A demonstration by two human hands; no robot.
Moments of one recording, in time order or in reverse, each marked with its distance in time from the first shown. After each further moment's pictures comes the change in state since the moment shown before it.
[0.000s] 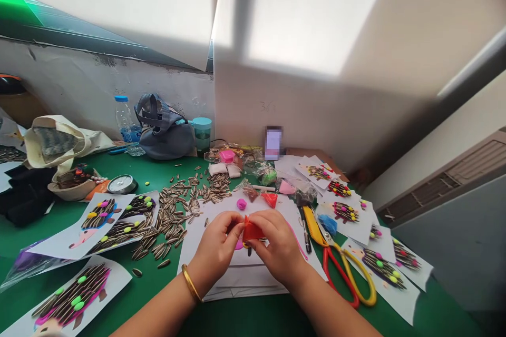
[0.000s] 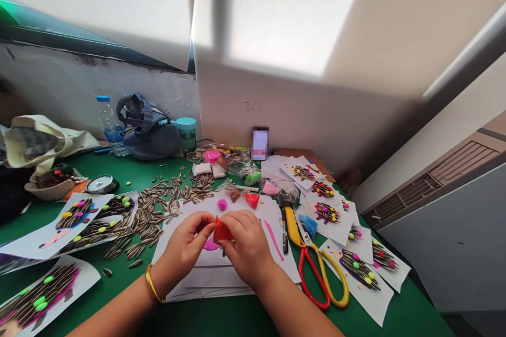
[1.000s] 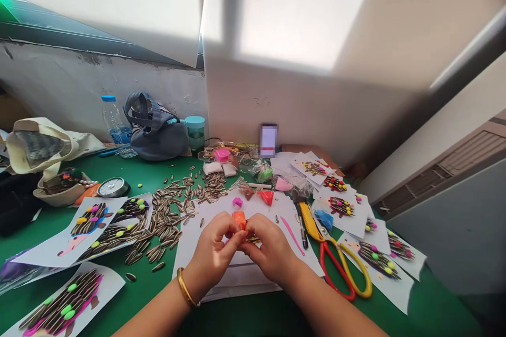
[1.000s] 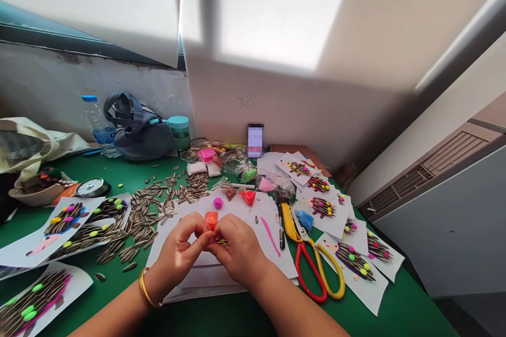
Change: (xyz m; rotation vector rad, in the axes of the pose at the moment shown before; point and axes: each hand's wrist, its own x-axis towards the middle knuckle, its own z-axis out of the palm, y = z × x) left_hand -0.007 0.003 0.001 0.194 -0.099 0.230; right_hand 0.002 -0.008 0.007 0.202 -0.059 0.111
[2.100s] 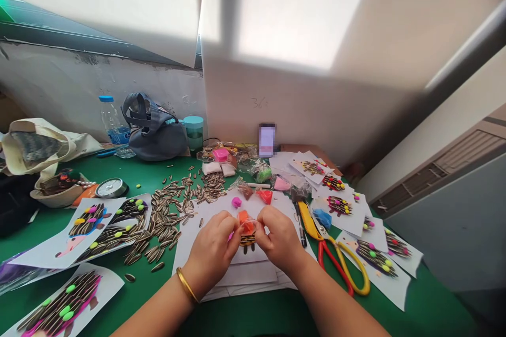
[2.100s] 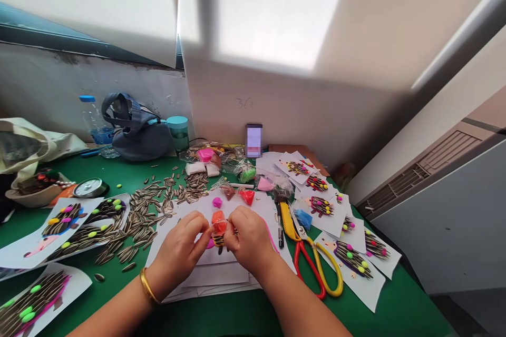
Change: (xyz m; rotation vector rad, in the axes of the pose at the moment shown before) left_hand 0.003 -0.006 -0.001 0.481 -0.087 0.199; right_hand 0.001 0.016 -0.014 -0.229 0.096 0.011
